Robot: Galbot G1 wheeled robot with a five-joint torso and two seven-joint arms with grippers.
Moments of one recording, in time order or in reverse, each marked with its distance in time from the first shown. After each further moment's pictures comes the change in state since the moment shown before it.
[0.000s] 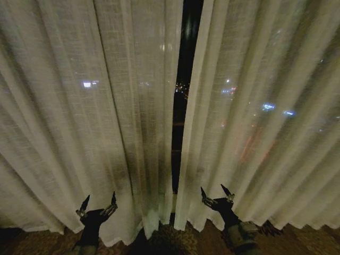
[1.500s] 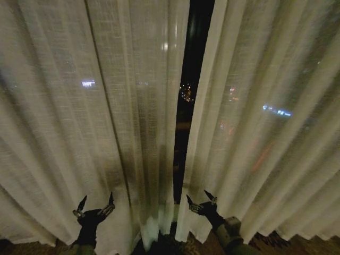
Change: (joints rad) left arm -0.014 0.009 -0.016 0.003 0.016 0.033 -0.013; right arm 0.115 -0.134 -0.179 -0.036 0.194 -0.188 0.098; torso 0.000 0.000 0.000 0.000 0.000
